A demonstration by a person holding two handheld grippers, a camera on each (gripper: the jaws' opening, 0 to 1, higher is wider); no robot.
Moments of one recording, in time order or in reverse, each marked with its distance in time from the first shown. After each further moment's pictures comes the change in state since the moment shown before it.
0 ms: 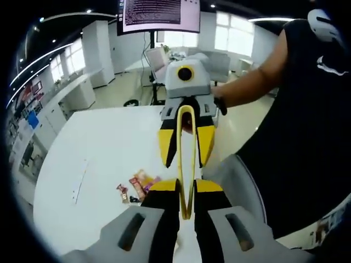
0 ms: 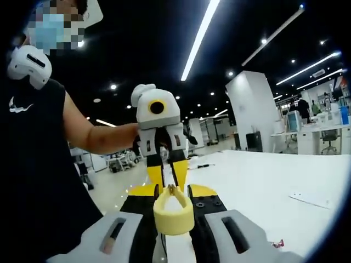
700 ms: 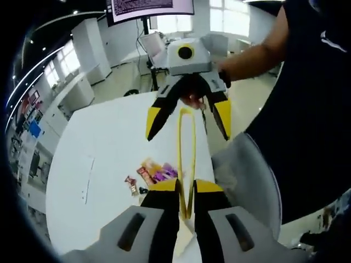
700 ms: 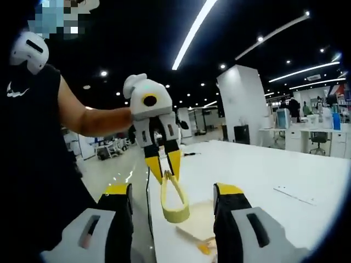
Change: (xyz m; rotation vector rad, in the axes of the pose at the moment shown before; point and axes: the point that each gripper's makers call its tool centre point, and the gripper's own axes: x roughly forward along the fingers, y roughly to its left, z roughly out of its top) left arm 0.012 0.012 -0.018 0.074 0.107 0.011; right arm -0.017 -0.018 -0.026 -0.051 0.108 -0.077
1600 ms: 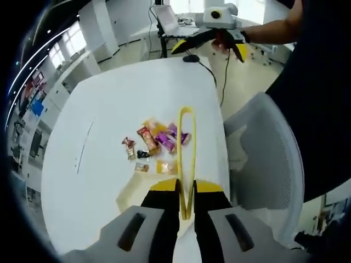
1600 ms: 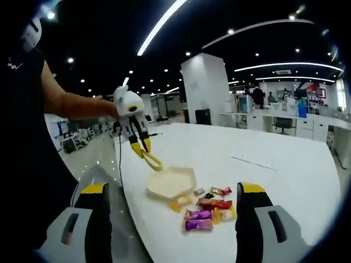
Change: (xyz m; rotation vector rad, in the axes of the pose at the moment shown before) left arm 0.029 0.023 -0.107 -0.054 0.173 0.069; right arm -0.101 -0.032 -0.068 0.032 0.115 -0.323
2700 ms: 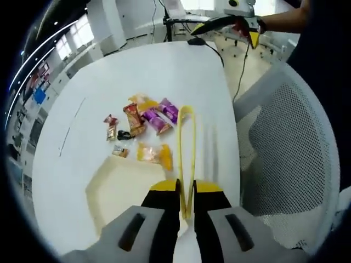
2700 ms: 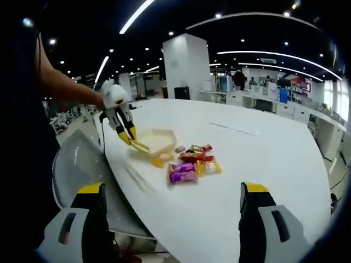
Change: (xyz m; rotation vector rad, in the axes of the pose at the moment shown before) left arm 0.087 -0.014 -0.063 -0.051 0.030 0.034; right arm -0.045 -0.004 -0.105 0.006 0.200 -0.175
